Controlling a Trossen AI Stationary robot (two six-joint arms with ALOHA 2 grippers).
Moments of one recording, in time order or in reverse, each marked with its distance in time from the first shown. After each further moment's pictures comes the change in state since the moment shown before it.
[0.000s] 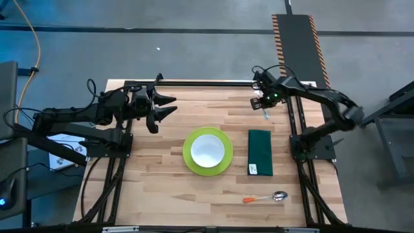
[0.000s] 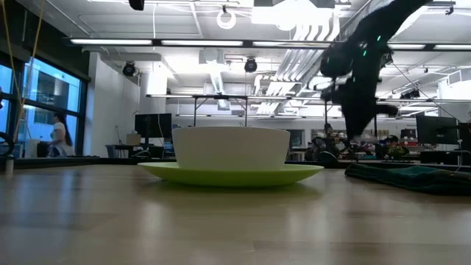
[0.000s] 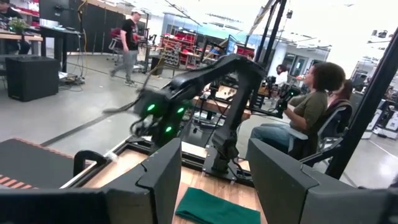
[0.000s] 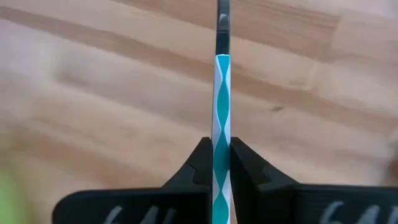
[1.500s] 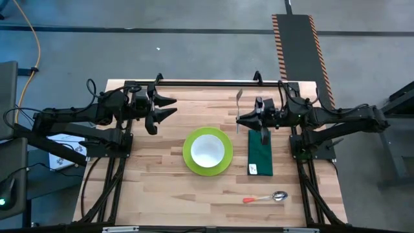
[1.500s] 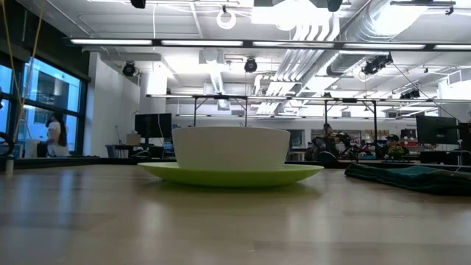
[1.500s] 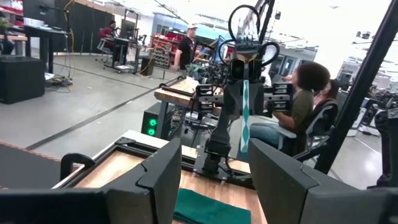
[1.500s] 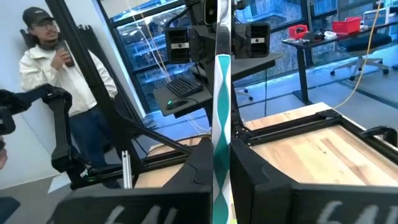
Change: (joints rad) left arm 0.000 0.000 0.000 0.011 0.041 -0.003; right arm 0.806 -0.467 -0.093 0.949 0.038 -0.226
